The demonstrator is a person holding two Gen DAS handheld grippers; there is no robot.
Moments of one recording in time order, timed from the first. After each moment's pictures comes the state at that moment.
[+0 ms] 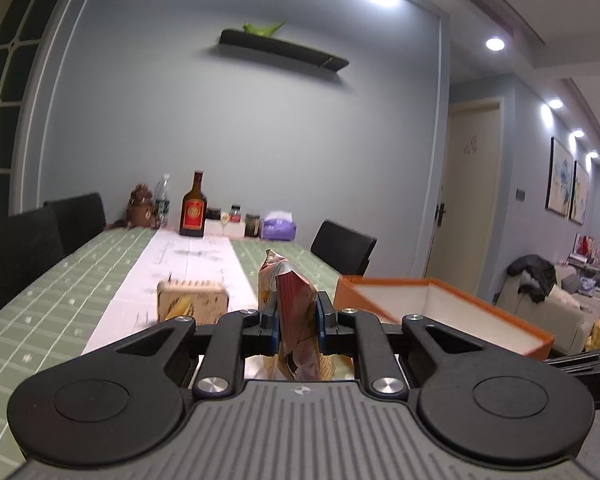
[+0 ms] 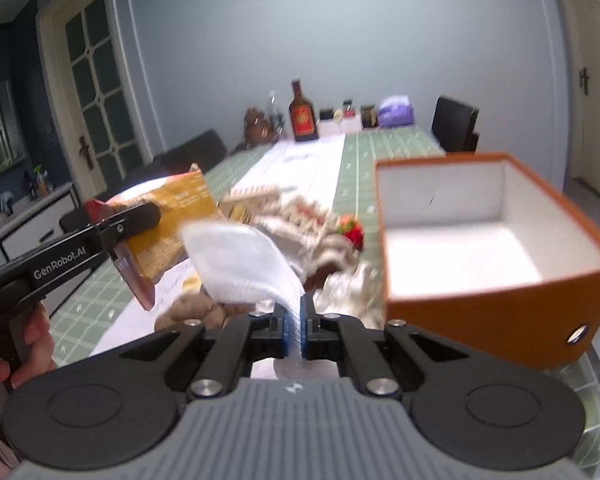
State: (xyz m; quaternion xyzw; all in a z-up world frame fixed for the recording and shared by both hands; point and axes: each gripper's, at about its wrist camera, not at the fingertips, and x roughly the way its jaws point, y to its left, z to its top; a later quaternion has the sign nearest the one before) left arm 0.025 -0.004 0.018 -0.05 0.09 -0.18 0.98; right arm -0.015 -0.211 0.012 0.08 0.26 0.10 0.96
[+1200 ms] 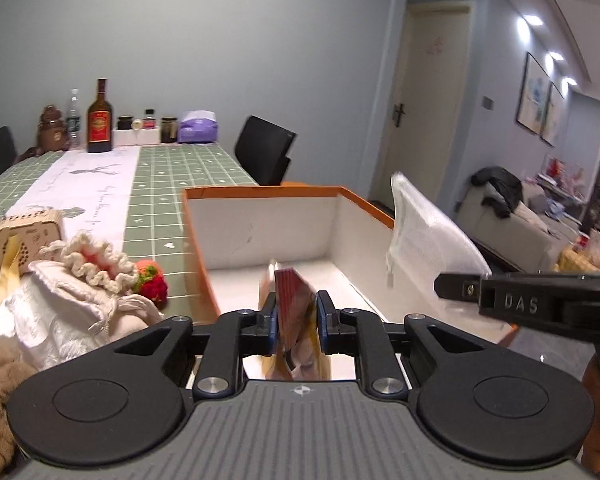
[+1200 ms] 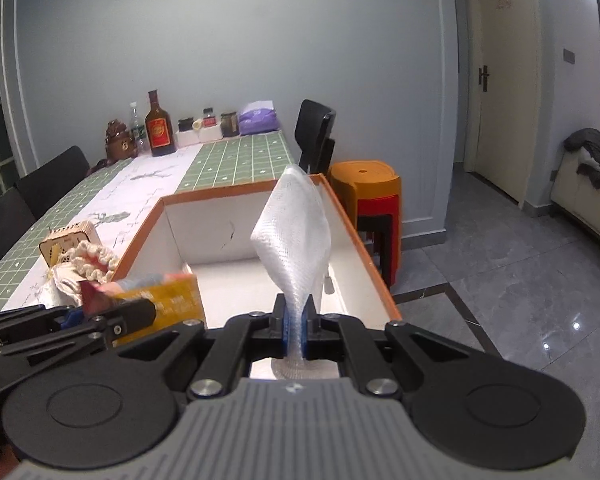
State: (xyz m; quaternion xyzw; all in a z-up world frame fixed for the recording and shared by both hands) left arm 0.095 -0.174 -0.018 -0.01 0.24 -0.24 0.94; right arm 0.059 -0.351 0.020 0.05 0.28 -0.06 0.96
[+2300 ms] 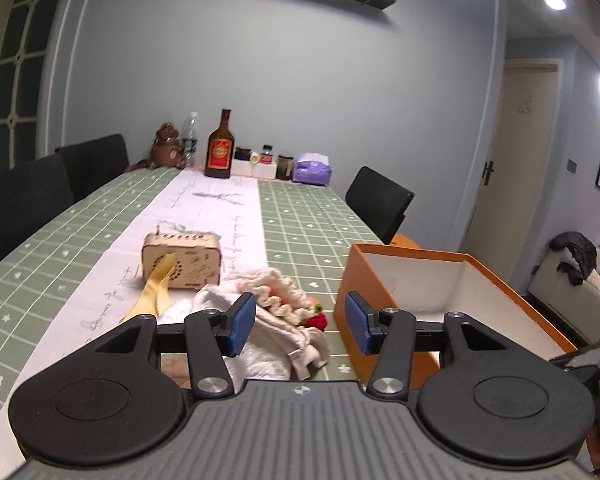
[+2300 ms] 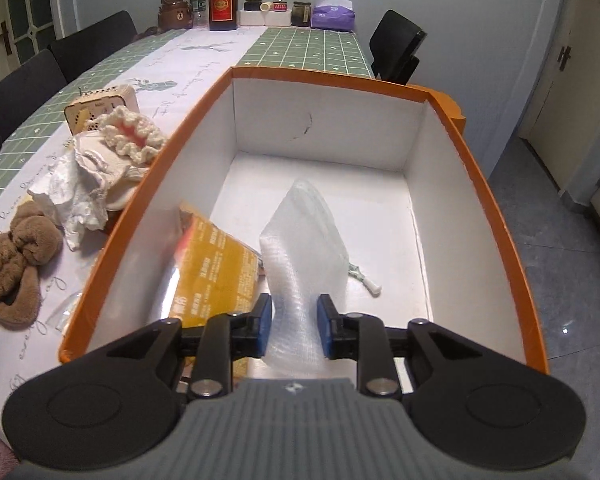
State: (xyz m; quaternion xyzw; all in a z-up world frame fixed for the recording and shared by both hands) left arm 0.091 -0.061 0.022 -0.07 0.21 -0.11 0.97; right arm 0.107 -0.302 -0.006 -0.04 0.44 0.01 0.90
